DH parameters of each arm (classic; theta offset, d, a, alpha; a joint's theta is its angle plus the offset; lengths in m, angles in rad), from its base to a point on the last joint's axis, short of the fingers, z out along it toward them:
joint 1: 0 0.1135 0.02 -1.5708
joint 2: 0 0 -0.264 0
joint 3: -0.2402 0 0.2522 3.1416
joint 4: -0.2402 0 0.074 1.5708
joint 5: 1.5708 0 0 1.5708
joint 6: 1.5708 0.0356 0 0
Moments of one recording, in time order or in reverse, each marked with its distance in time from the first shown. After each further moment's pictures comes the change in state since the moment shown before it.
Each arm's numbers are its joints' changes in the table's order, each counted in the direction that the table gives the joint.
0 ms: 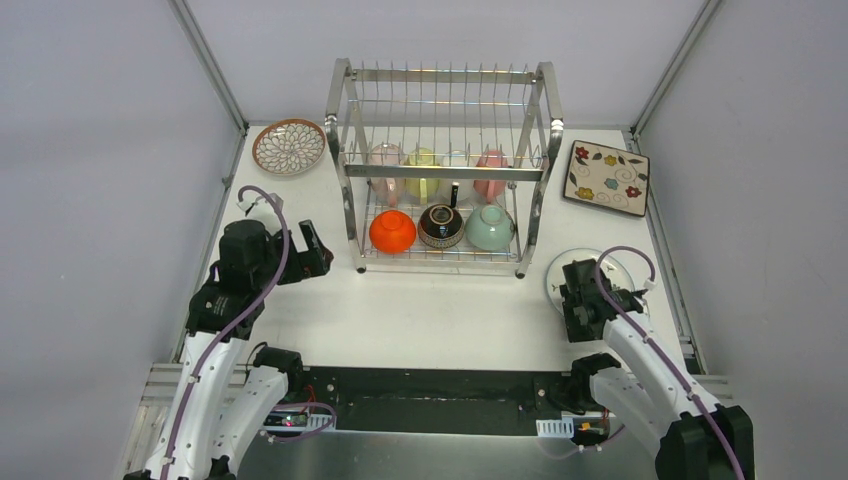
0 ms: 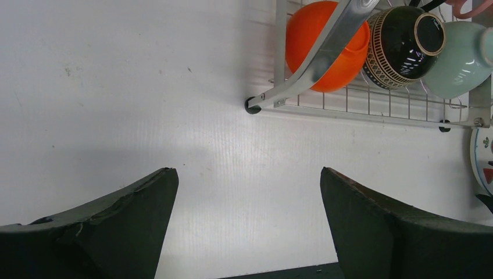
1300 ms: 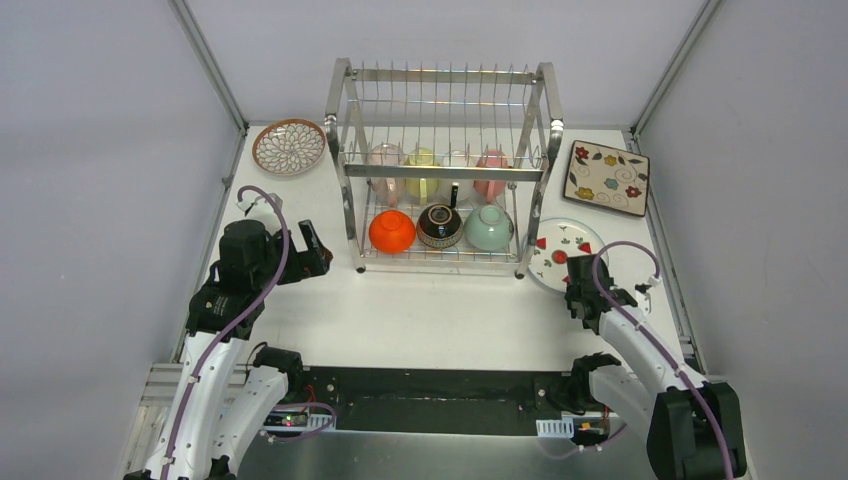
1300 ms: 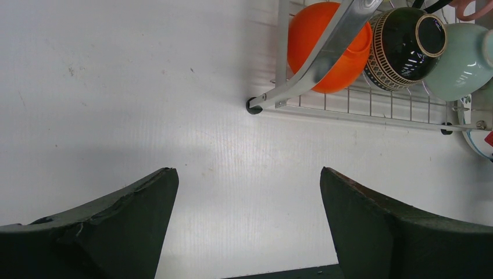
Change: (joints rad) left arm 0.000 -0.005 0.000 0.000 -0.013 0.000; right arm -0.073 0.101 0.061 0.333 0.104 0.005
